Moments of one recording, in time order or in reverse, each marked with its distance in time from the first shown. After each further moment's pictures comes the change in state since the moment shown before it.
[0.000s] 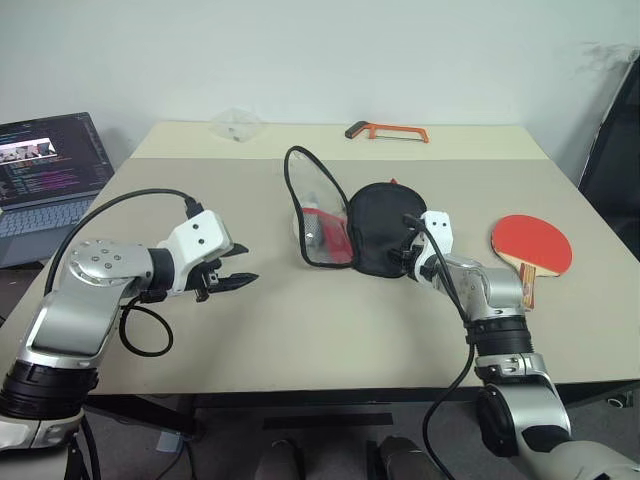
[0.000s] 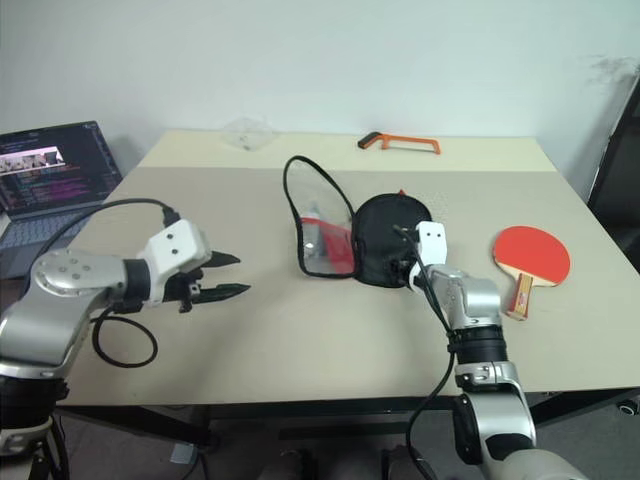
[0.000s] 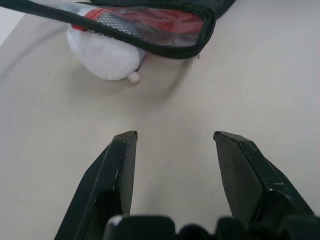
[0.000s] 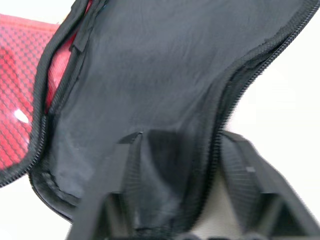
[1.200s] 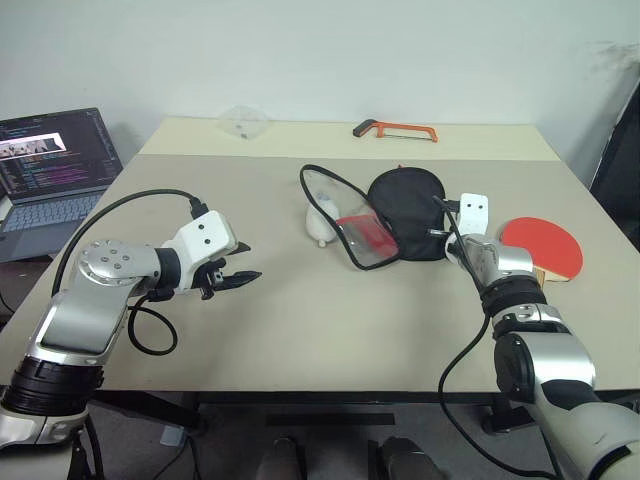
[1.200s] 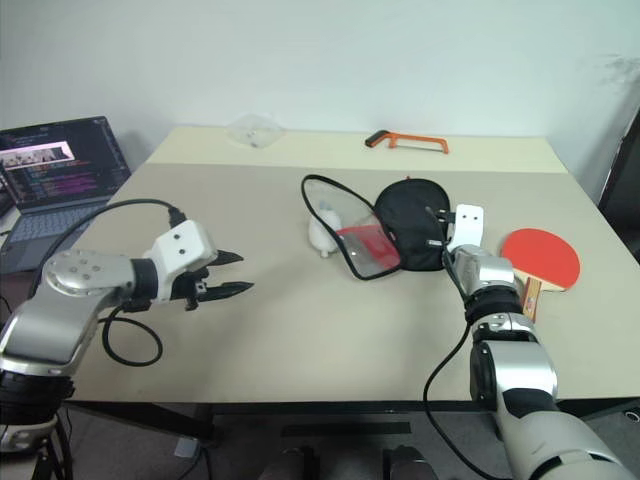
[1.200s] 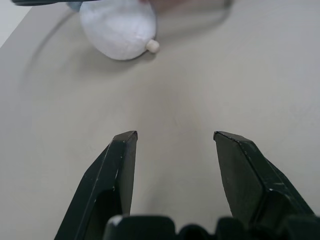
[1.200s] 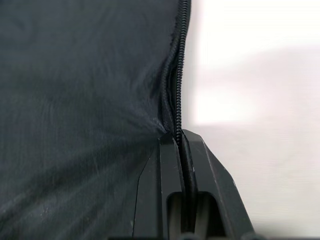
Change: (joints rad) left arm -0.009 -0.006 -0.034 0.026 0.002 -0.024 0.046; right arm -0.253 -0.163 -0.079 0.591 -0.094 -0.347 -0.146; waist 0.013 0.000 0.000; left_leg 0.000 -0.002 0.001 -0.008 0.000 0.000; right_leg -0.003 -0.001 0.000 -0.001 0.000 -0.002
